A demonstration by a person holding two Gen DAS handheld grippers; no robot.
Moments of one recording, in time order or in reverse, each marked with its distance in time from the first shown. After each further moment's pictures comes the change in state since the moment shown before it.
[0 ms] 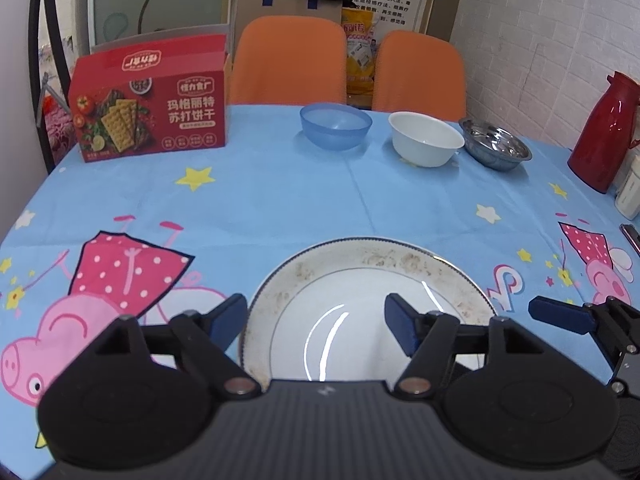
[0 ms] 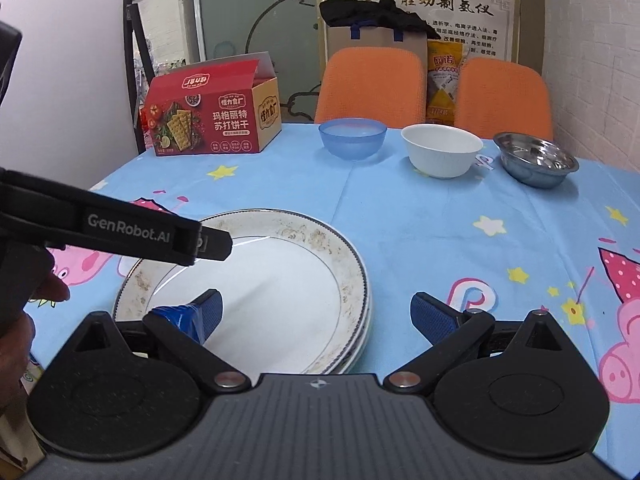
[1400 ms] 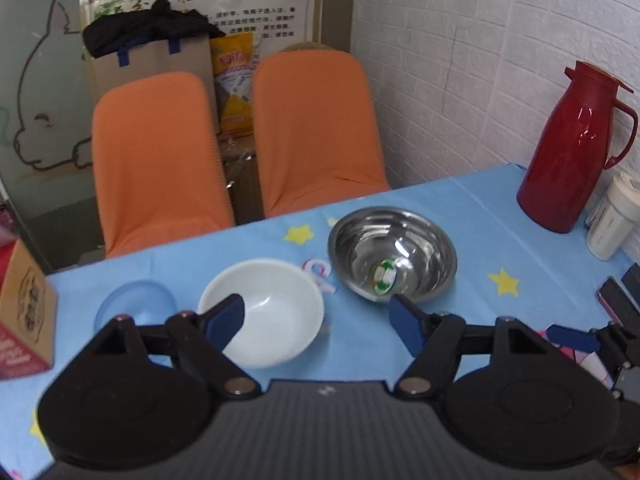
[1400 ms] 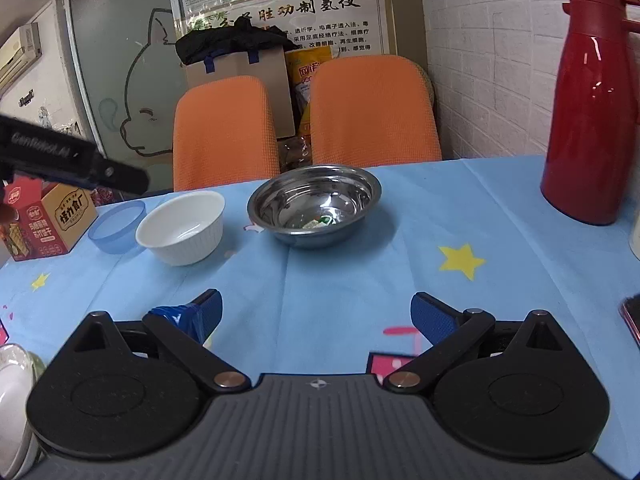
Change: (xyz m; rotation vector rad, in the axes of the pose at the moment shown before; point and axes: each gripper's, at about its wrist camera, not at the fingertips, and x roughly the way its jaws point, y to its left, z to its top) left arm 0.152 -0.193 0.206 0.244 0.009 -0.166; right arm 0.039 -0.258 0.073 0.190 -0.034 -0.150
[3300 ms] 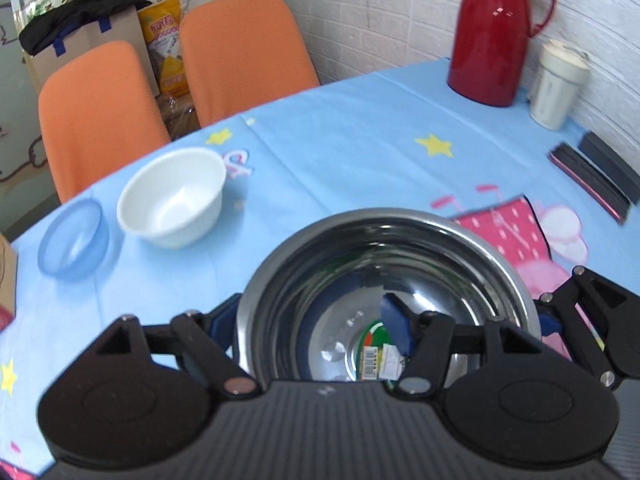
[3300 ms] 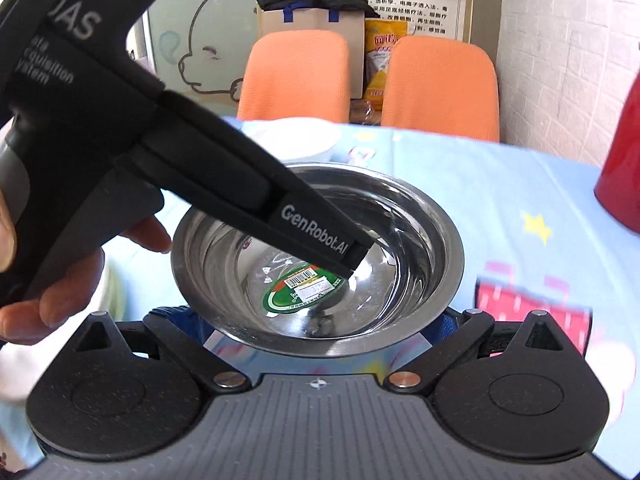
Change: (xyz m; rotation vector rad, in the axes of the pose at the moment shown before) left arm -0.028 -0.058 -0.114 0.176 0.142 -0.051; right arm -0.053 0.083 -0.066 -0.201 0.098 0.072
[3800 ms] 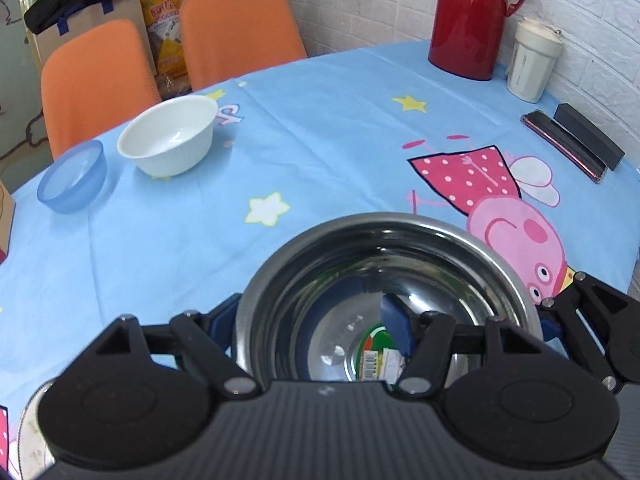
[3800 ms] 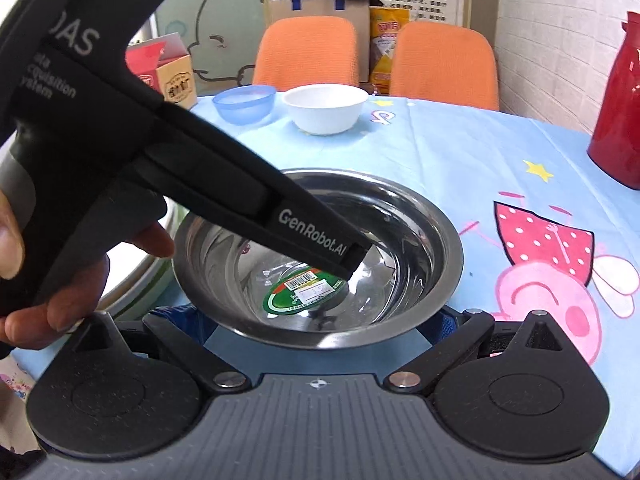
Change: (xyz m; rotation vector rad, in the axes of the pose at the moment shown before) left arm -0.015 -0.012 -0.052 -0.018 0.011 -0.033; right arm -0.018 0.032 -0.041 0.019 0.024 -0.007
